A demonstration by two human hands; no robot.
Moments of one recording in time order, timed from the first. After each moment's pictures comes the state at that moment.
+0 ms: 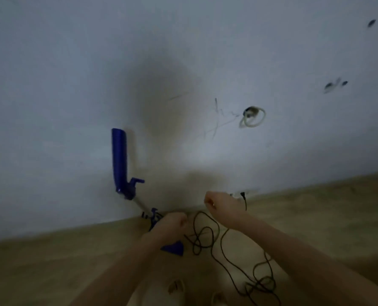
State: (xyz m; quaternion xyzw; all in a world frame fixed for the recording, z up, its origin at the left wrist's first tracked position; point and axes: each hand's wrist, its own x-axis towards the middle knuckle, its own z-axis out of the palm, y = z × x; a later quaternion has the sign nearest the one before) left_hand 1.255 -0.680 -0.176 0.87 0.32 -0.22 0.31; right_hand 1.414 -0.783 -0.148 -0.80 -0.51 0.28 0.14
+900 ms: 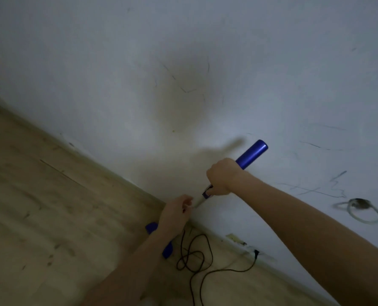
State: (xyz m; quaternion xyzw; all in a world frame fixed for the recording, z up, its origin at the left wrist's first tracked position) left_hand 1.133 -0.619 -0.223 0.62 0.55 0.24 0.50; right_hand 1.255 -0.554 -0.065 -0.45 -0.76 -0.09 -0.46
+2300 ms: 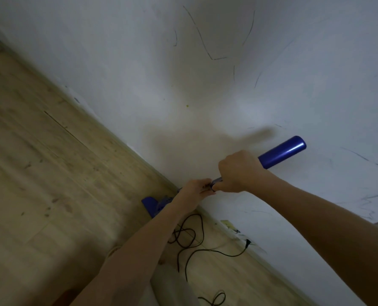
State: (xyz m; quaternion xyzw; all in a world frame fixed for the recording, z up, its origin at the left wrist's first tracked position) left_hand 1.179 -0.577 -0.255 0.62 0.44 0.30 0.58; right_hand 1.264 -0.534 -0.084 -0.44 -0.78 -0.06 -0.44
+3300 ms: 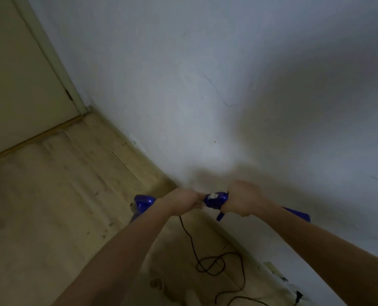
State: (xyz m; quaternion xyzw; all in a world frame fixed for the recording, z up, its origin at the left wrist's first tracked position) left_hand 1.080 -0.584 -0.148 0.78 0.52 -0.02 0.34; right_hand 1.255 -0.568 -0.059 -0.57 -0.76 0.25 -0.20
